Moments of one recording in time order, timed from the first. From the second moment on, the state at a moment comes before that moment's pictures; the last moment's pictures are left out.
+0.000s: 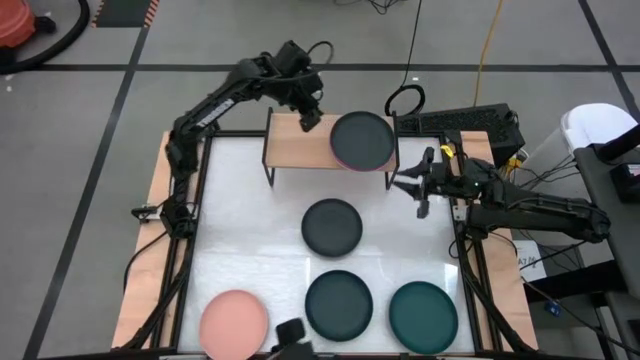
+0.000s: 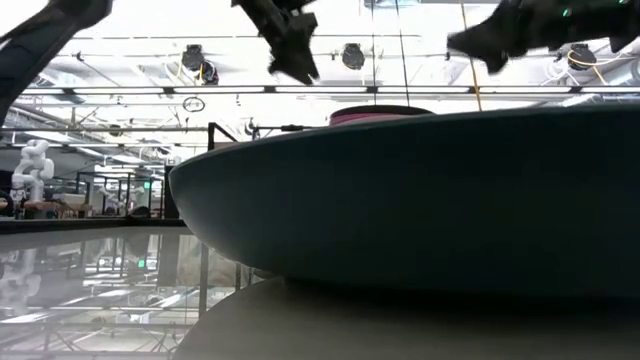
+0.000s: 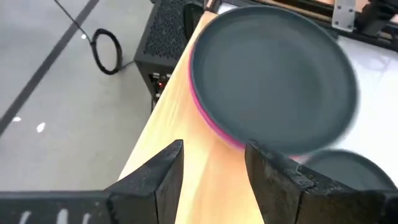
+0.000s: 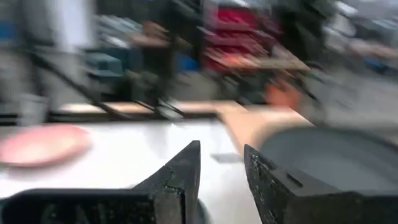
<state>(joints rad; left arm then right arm) 0.60 2.02 2.34 -1.17 0.20 0.19 -0.27 0.55 0.42 0.07 -0.07 -0.04</state>
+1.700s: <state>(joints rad) 0.24 0.83 0.51 0.32 0.03 -0.13 0.30 1.27 0.80 -0.73 -0.25 0.30</state>
